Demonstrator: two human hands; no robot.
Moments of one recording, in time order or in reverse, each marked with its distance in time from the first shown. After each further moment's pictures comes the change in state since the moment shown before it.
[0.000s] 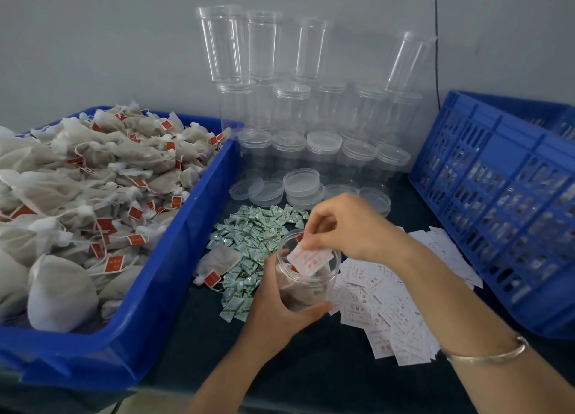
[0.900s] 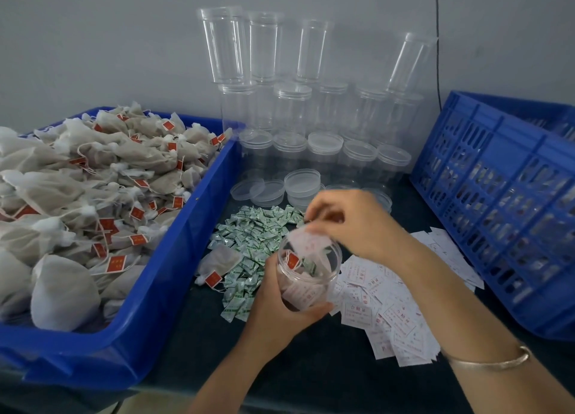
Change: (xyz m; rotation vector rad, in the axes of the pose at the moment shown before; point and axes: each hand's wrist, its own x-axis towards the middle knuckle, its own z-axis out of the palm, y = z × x) left_hand -0.002 0.003 0.000 0.036 0.016 0.010; right_hand -0.004 0.001 0.000 0.020 0.132 -0.089
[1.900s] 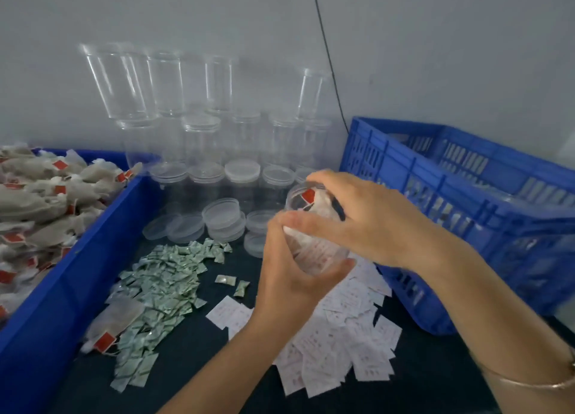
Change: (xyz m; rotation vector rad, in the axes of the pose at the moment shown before) left_hand 0.049 0.127 0.119 -0.109 -0.059 0.235; right_hand -0.067 0.009 -0.128 -0.476 0.138 0.107
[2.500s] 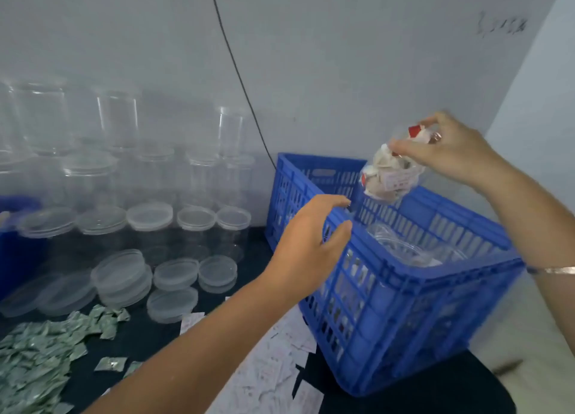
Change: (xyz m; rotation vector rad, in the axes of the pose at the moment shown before) left_hand 0.110 0.070 0.124 0.227 -0.370 0.263; right_hand 0.024 0.216 -0.168 0.042 0.504 0.540
